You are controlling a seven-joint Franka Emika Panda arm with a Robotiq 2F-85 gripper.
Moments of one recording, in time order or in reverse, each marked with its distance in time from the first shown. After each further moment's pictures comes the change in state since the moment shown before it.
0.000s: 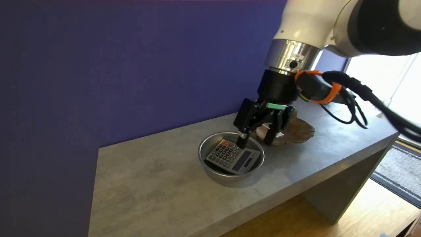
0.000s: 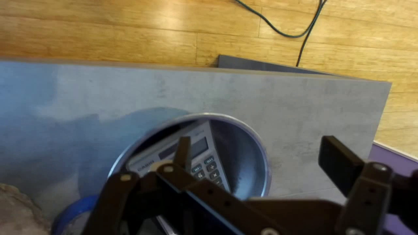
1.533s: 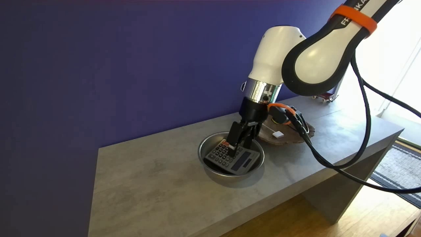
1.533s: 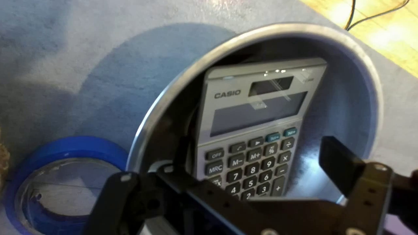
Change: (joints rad) arm -0.073 0.288 -0.064 0.168 0.002 0.063 -0.489
